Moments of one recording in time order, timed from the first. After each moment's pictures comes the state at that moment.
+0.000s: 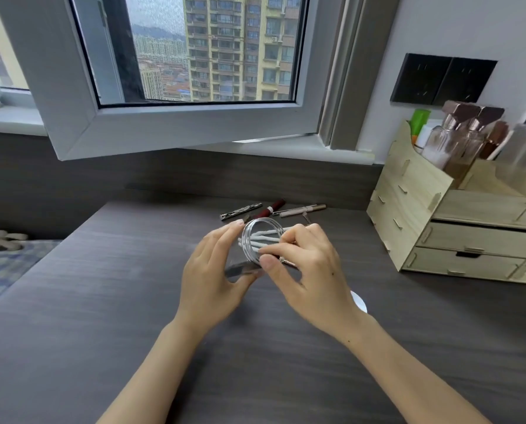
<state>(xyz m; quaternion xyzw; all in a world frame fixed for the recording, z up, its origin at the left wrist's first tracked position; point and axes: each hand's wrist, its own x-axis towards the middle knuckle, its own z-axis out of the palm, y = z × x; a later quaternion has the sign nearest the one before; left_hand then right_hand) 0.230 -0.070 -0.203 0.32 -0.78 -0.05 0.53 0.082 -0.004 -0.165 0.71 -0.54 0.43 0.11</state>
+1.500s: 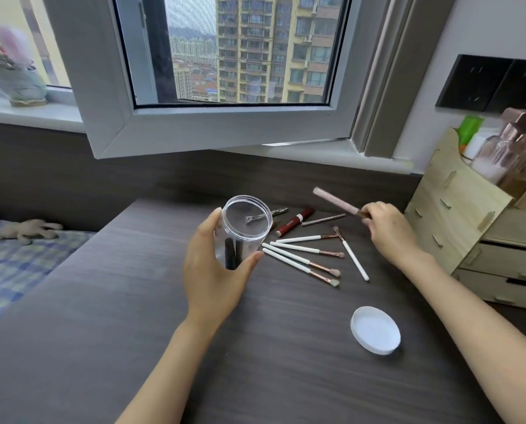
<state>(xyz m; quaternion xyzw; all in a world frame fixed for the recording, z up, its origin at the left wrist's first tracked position) 0.242 -0.085 -0.201 0.44 -0.64 -0.14 0.61 -0.069 -0.122 -0.178 0.64 -0.72 0.21 0.14</state>
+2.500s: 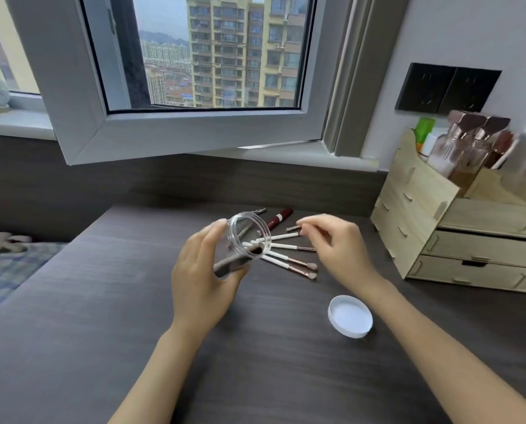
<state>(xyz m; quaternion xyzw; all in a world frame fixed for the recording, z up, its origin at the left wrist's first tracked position) 0.240 -0.078 -0.205 0.38 -0.73 -0.03 0.57 0.033 -0.043 -0.155 0.67 -0.59 0.45 0.00</state>
